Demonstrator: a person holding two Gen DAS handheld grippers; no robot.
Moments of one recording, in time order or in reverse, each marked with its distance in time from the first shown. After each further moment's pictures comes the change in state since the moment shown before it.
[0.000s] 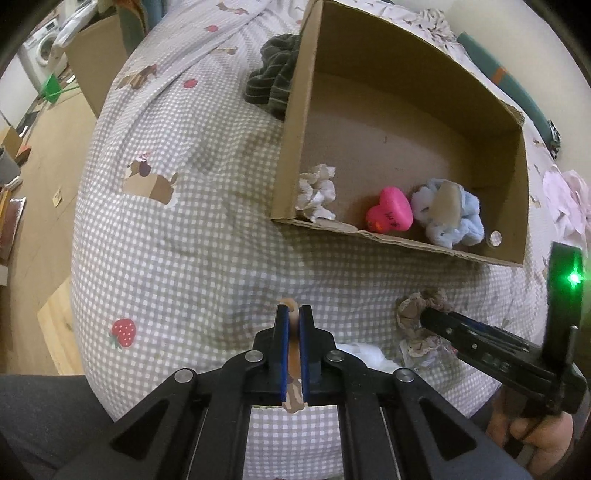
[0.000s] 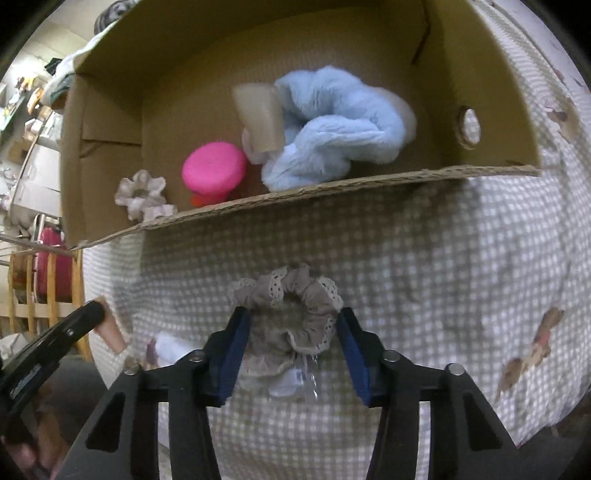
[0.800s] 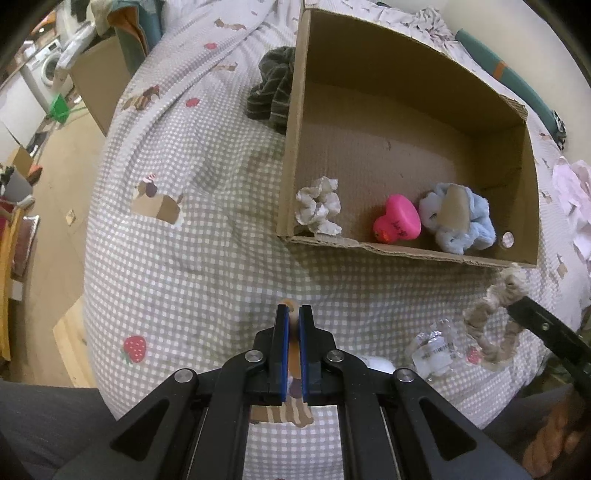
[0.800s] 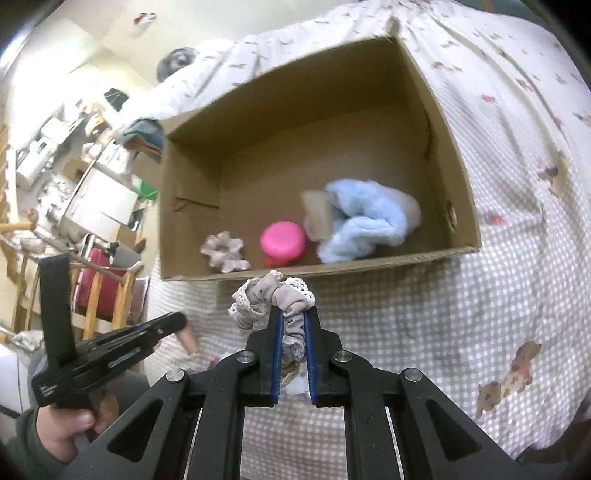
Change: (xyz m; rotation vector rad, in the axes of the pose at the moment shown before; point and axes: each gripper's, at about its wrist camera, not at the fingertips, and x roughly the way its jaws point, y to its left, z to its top) left arm -0.002 -0.007 -0.002 0.042 -0.063 0.084; right arm -0.092 -0.014 -0.020 -0.087 -0.261 0.203
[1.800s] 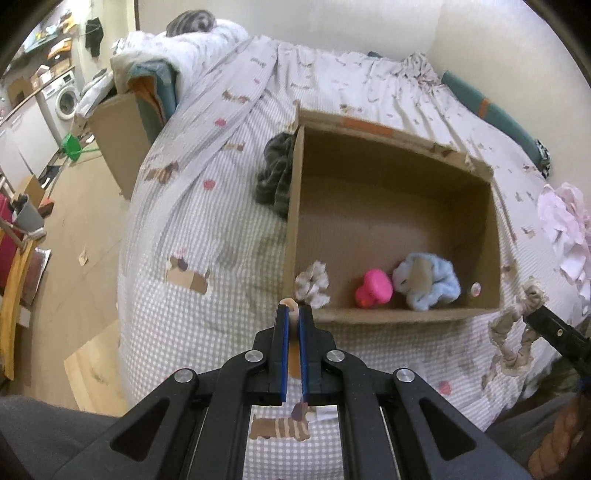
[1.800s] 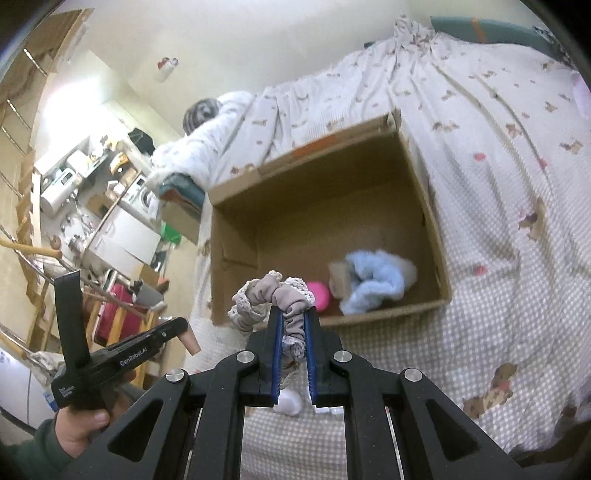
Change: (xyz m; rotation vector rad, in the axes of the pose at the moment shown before) left arm -0.082 -0.004 0.024 0.014 -0.218 0.000; right arm -0.073 0.007 0.013 0.015 -0.200 0.070
